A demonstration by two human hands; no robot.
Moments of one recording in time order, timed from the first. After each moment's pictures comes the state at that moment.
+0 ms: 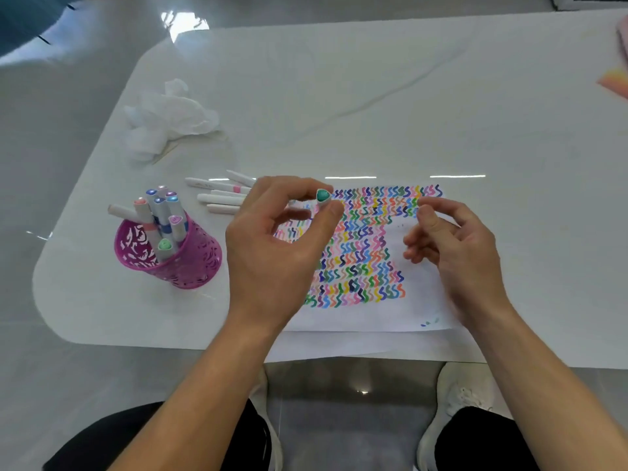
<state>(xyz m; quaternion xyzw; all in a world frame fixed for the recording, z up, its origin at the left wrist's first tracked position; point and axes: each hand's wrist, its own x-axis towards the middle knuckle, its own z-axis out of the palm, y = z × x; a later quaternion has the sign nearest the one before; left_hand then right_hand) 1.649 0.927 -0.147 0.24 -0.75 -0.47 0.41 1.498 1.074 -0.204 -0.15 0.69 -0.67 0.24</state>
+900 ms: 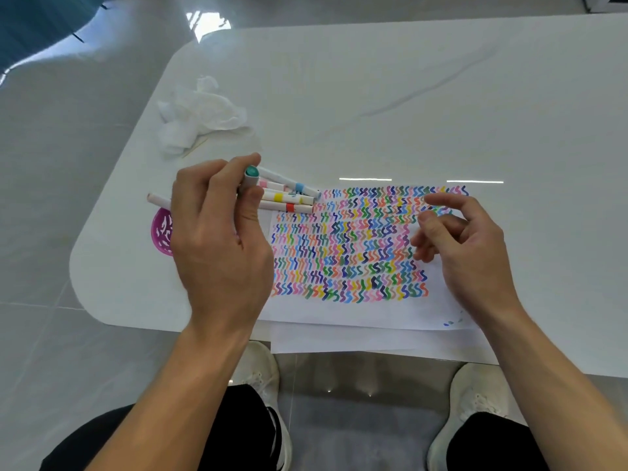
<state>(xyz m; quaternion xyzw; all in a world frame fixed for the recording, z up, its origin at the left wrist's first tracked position) 1.698 0.895 -0.138 0.31 -0.82 -0.12 0.47 1.510 1.061 -0.204 -0.25 0.73 -0.61 0.20</state>
